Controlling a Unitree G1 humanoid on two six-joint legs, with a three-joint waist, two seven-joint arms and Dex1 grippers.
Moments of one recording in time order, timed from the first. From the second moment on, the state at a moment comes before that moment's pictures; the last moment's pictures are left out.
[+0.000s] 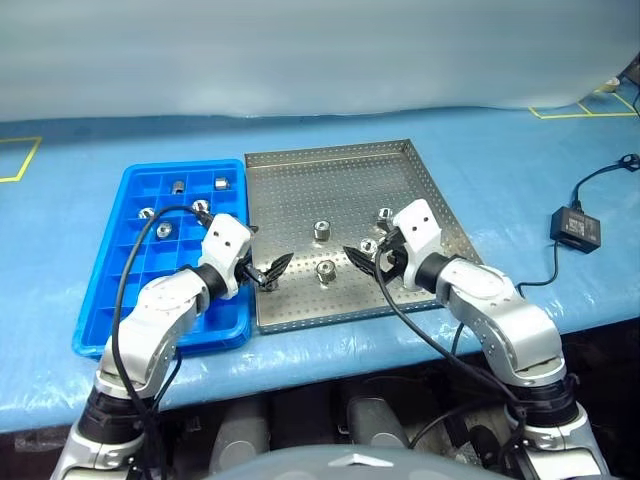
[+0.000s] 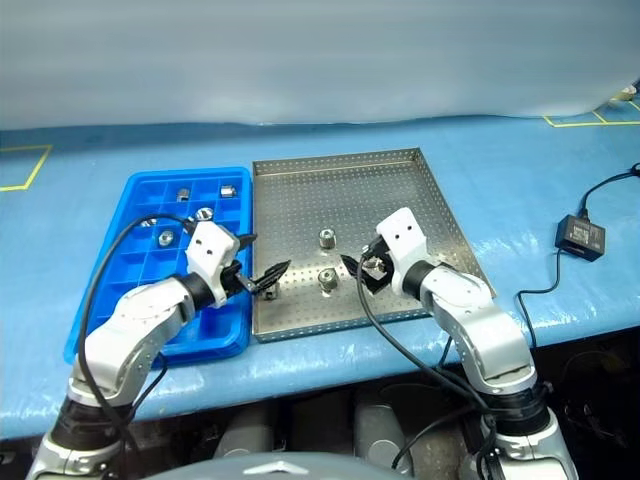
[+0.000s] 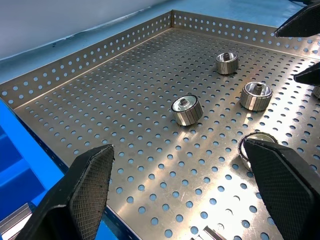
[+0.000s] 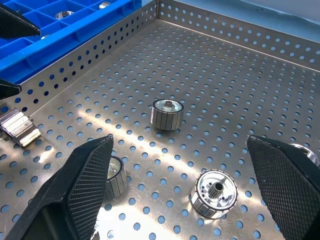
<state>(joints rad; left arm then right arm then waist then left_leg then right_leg) -0.13 0.46 -0.08 -0.46 -0.29 0.66 -0.46 -0.24 -0.44 0.10 -0.49 0.29 0.84 0.43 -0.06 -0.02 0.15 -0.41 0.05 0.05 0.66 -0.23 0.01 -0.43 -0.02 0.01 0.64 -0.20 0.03</state>
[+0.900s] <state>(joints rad) -0.11 0.50 -0.07 -0.48 -0.29 0.67 -0.48 -0.26 -0.43 0.11 -0.45 0.32 0.86 0.50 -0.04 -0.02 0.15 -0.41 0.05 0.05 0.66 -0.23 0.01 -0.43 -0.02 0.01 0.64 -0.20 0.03</state>
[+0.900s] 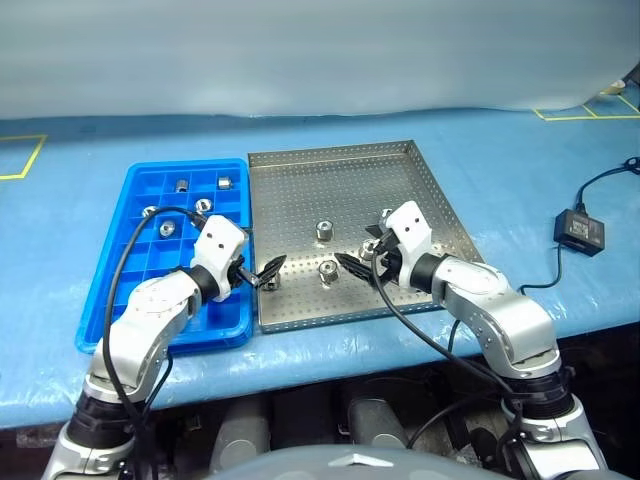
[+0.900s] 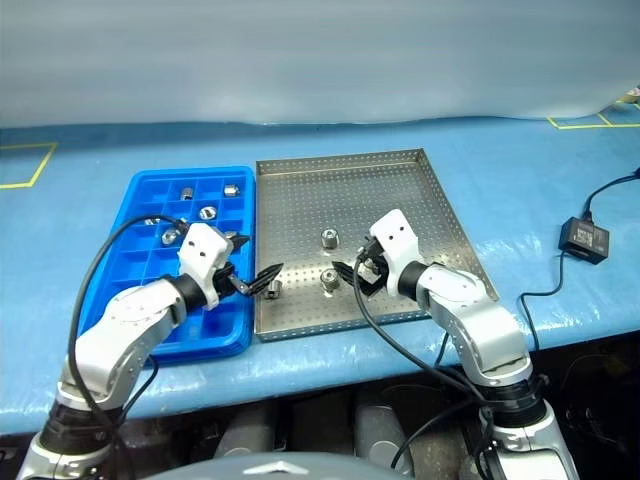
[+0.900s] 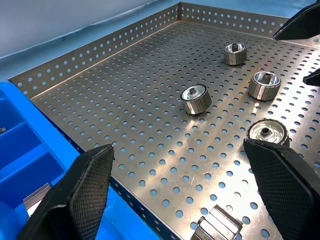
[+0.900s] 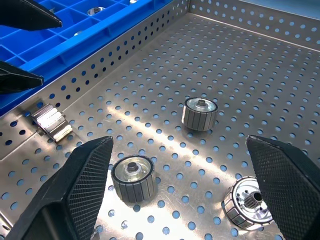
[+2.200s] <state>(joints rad) -0.61 0.82 -0.54 -0.08 0.04 0.39 -1.14 -0.23 -0.39 0.21 -0.48 0.32 0.81 0.53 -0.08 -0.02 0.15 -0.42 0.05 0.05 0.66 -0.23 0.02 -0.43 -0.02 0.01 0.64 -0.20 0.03</state>
